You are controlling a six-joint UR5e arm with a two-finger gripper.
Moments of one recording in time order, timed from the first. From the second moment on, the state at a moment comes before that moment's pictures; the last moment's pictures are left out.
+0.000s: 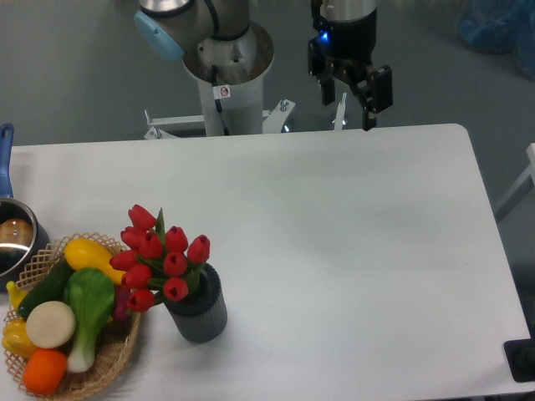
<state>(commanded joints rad) 2.71 -1.44 -1.73 -1.21 1.48 1.64</state>
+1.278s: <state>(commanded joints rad) 2.71 -1.45 -1.84 -0.98 1.15 1.17</state>
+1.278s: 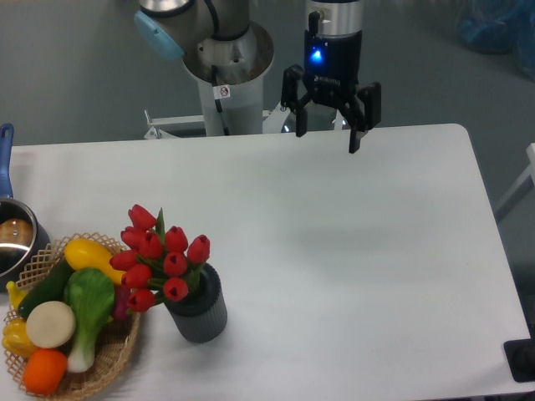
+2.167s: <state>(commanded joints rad) 2.66 -1.58 -1.84 -0.84 0.77 1.15</state>
